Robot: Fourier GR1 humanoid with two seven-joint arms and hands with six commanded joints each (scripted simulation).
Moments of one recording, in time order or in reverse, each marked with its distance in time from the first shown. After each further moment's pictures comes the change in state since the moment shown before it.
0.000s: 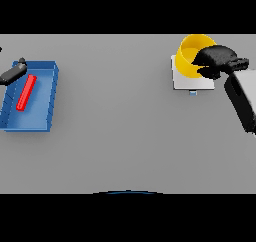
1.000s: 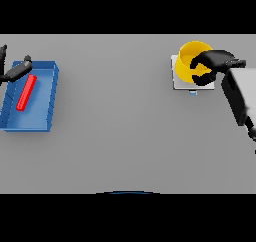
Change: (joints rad) left arm -0.050 -0.055 -0.014 0.068 -0.014 -0.015 -0.003; right arm -0.099 0.067 0.008 0.287 -0.022 -0.019 -0.064
